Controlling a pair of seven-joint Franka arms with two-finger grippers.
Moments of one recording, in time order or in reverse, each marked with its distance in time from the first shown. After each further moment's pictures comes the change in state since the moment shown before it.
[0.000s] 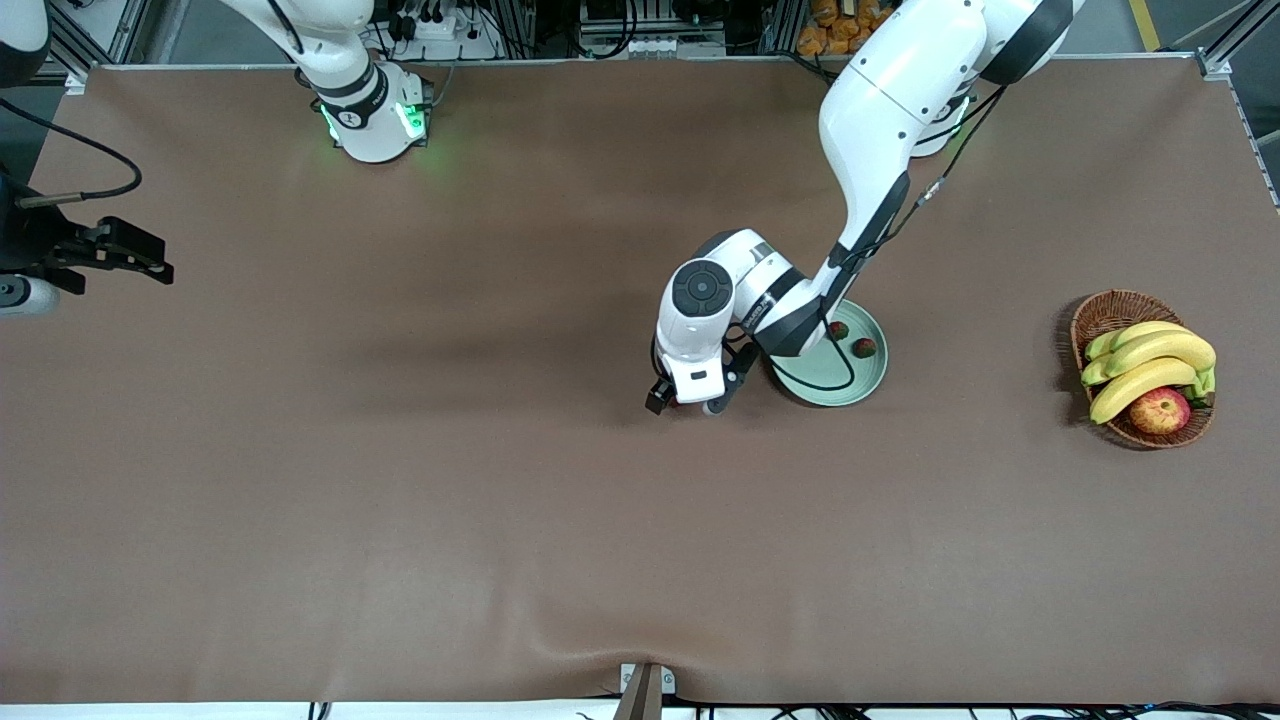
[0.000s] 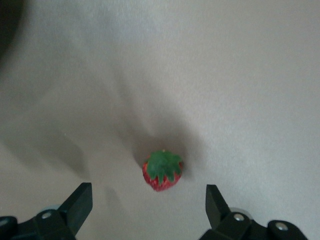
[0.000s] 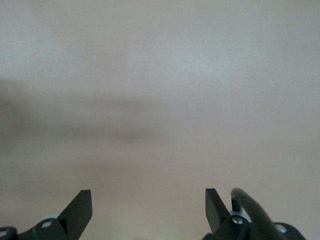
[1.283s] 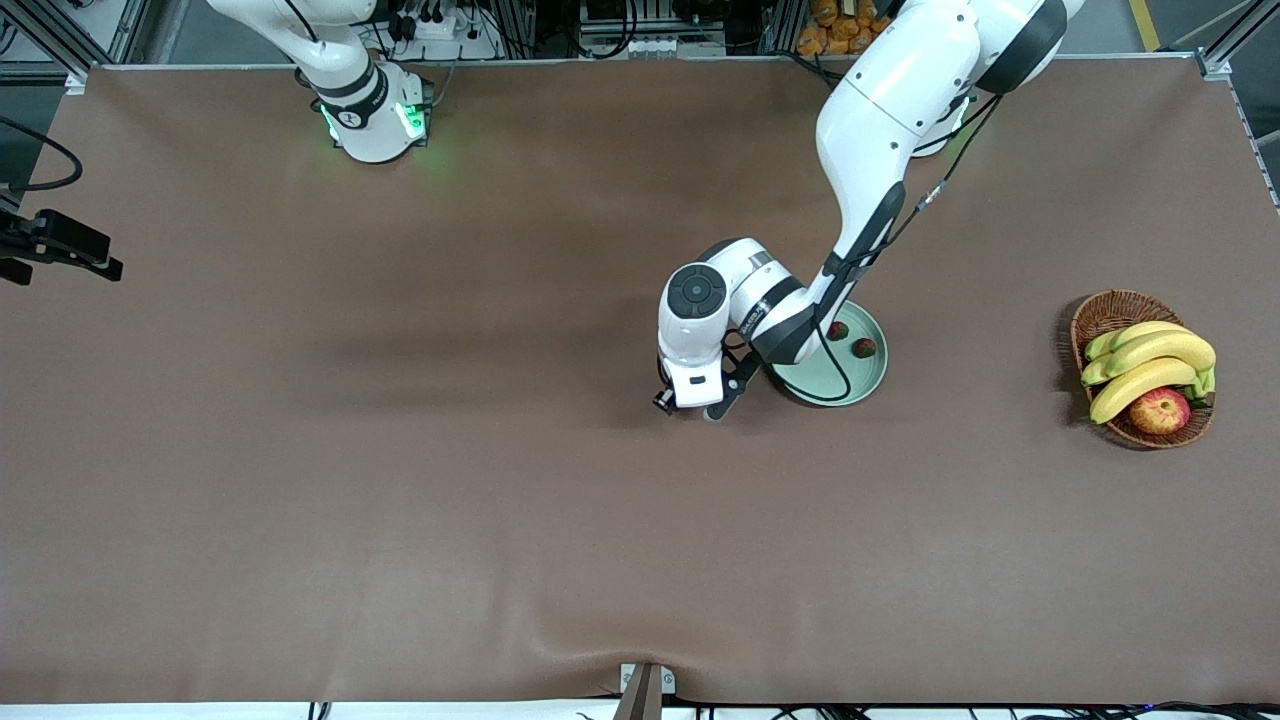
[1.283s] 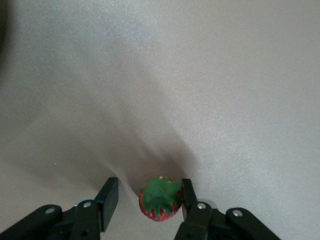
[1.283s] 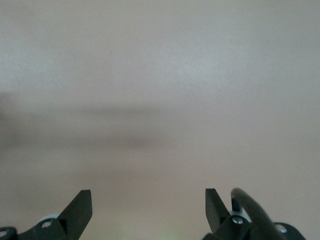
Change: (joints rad) left arm -0.002 0.031 0.004 0.009 0.086 0.011 -0.004; right arm 0.085 0.000 -0.147 0.047 0.011 -0.033 -0.005
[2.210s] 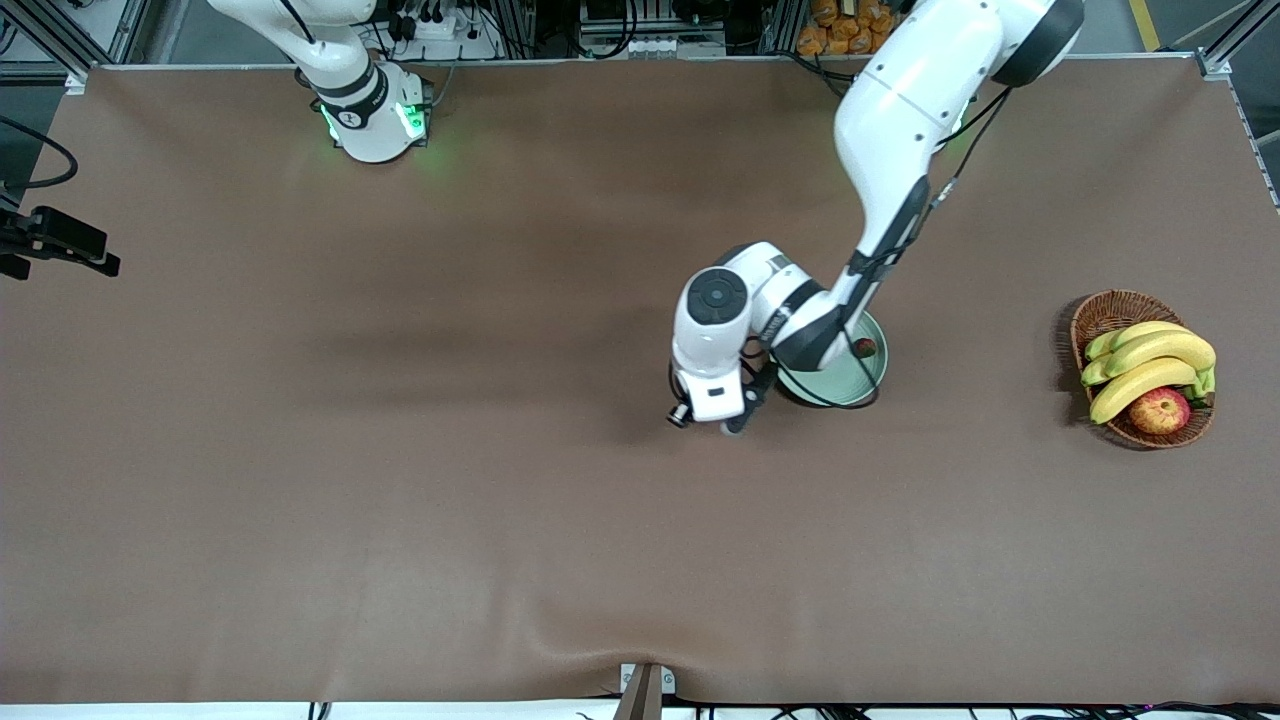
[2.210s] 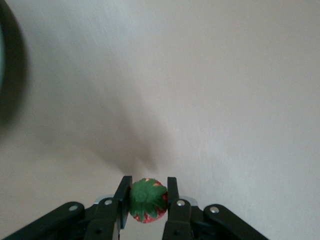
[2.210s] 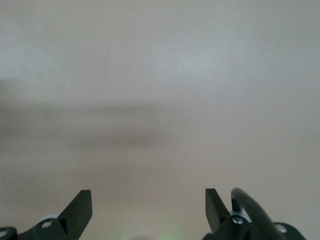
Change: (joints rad) left arm 0.064 -0.059 0.009 0.020 0.004 -0.054 0.018; right arm -0.013 0.000 0.003 0.001 0.000 -0.002 0.000
